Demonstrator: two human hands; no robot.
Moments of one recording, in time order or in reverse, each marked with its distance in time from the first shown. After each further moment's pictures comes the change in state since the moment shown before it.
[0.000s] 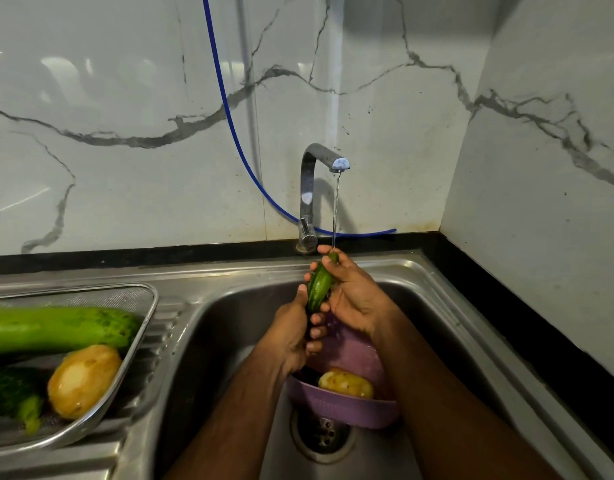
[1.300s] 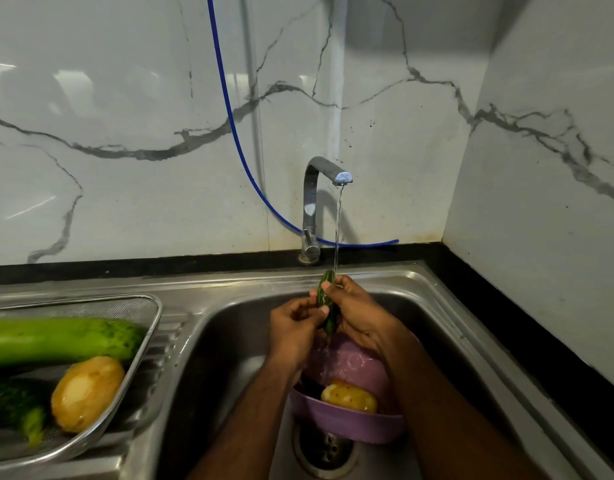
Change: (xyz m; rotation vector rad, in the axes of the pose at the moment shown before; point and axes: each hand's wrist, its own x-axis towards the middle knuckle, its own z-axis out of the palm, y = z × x) left_hand 0.002 -0.006 -0.001 0.200 0.210 0.425; right_hand 0.014 0.013 -0.022 -0.433 0.102 0.054
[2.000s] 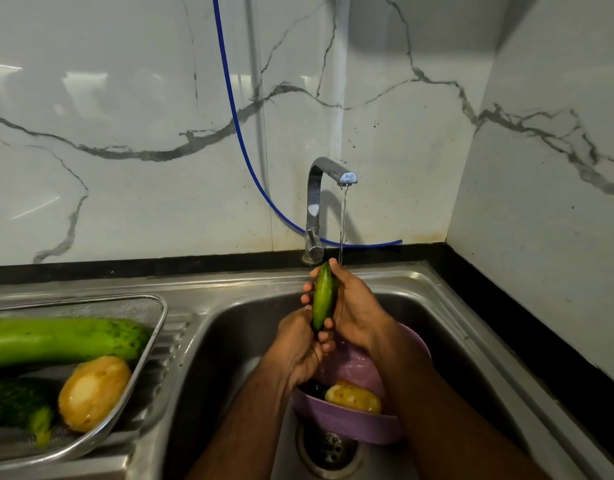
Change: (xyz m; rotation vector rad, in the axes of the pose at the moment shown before) left_hand 0.006 0.004 0.001 -0.397 -0.179 -0.401; right_hand -0.011 -0.016 0.022 0.293 -0.080 -0.004
